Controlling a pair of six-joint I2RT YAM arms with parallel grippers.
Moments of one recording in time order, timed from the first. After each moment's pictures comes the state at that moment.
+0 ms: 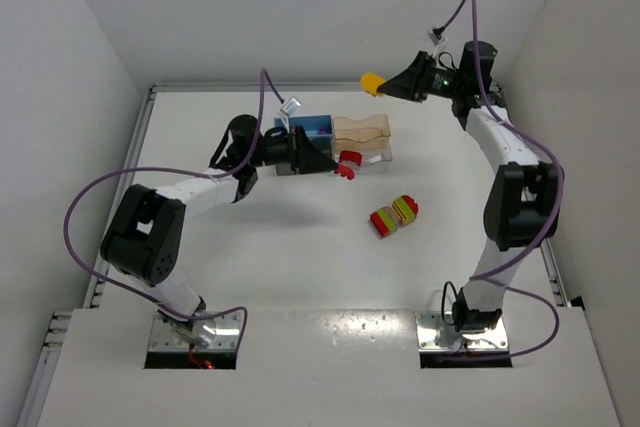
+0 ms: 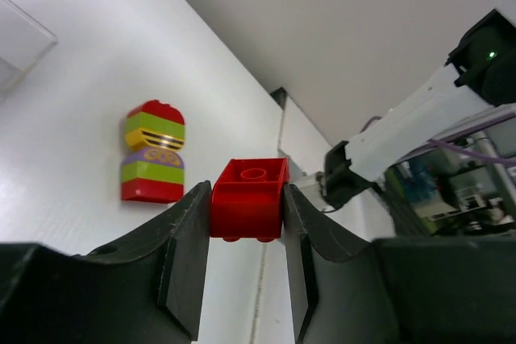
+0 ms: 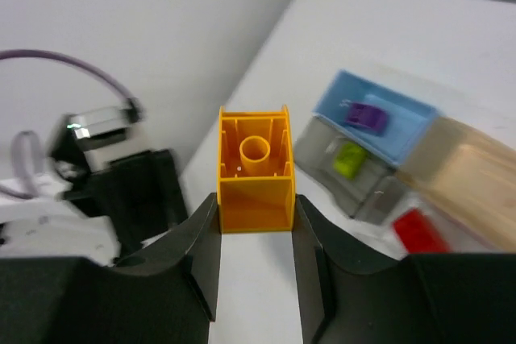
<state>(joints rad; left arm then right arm) -0.40 1.64 0.92 0.73 0.97 -0.84 0.00 1.84 1.48 0.19 -1.11 0.67</state>
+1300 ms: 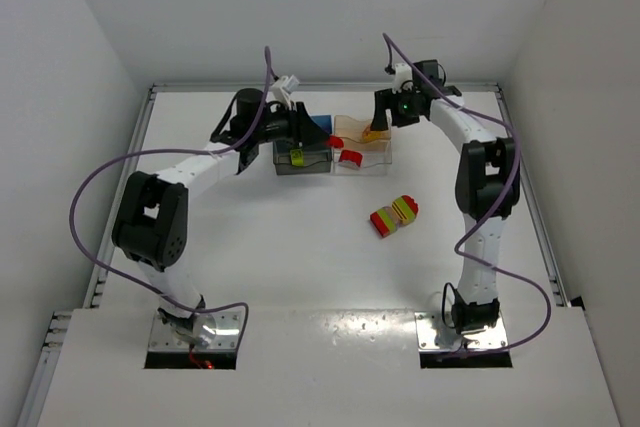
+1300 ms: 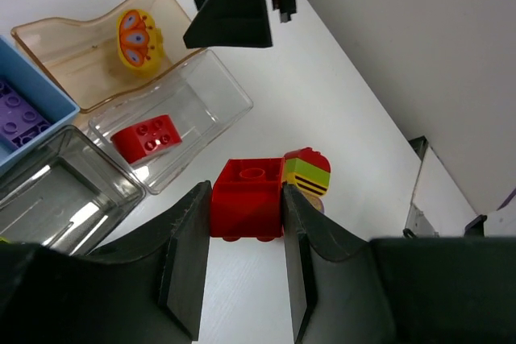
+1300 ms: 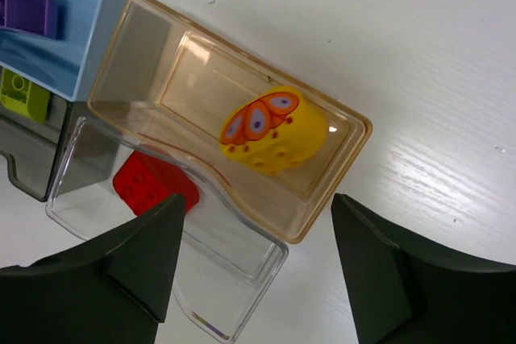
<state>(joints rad) -0.35 1.73 1.21 0.27 0.69 -0.47 0.12 2.19 1.79 -0.47 -0.40 -0.10</state>
